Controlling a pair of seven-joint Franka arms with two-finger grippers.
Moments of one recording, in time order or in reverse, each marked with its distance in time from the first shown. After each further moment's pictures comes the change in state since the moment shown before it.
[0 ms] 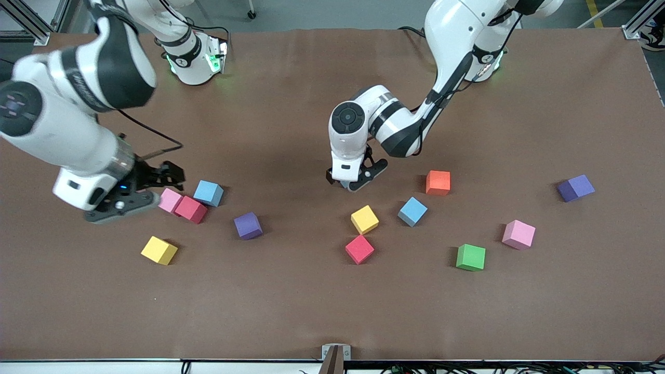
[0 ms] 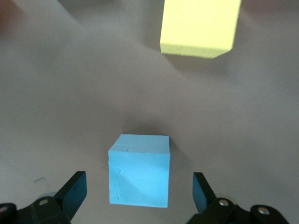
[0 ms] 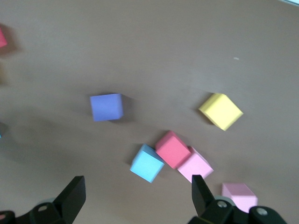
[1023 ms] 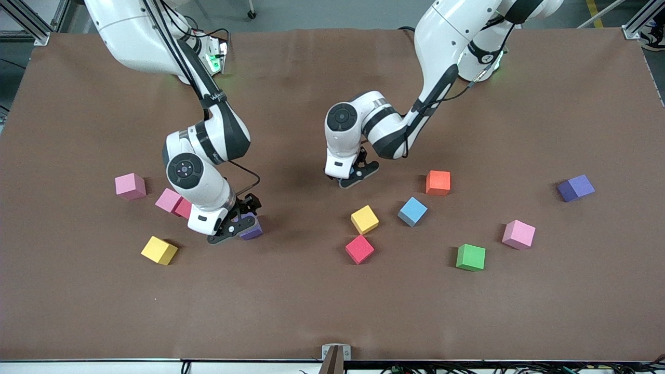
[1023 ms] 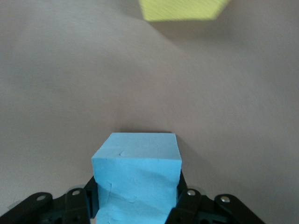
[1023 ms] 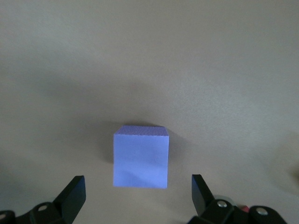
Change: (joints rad) left arm -0.018 0.049 -0.035 -0.050 0.120 0.112 0.061; right arm 0.129 0.262 -0.002 -0.205 0.000 0.502 0.006
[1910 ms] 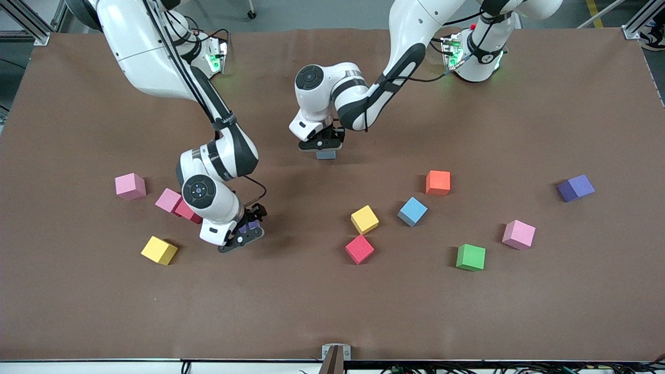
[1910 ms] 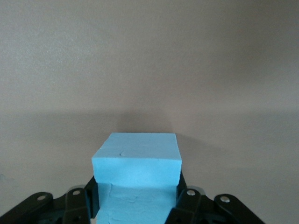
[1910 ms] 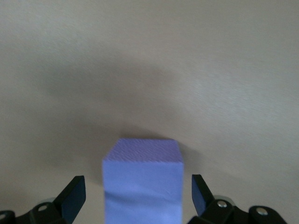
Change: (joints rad) left arm -0.141 -0.001 -0.031 -0.028 0.064 -0.002 0.242; right arm 0.007 0.134 0.001 0.089 0.048 0.005 -0.001
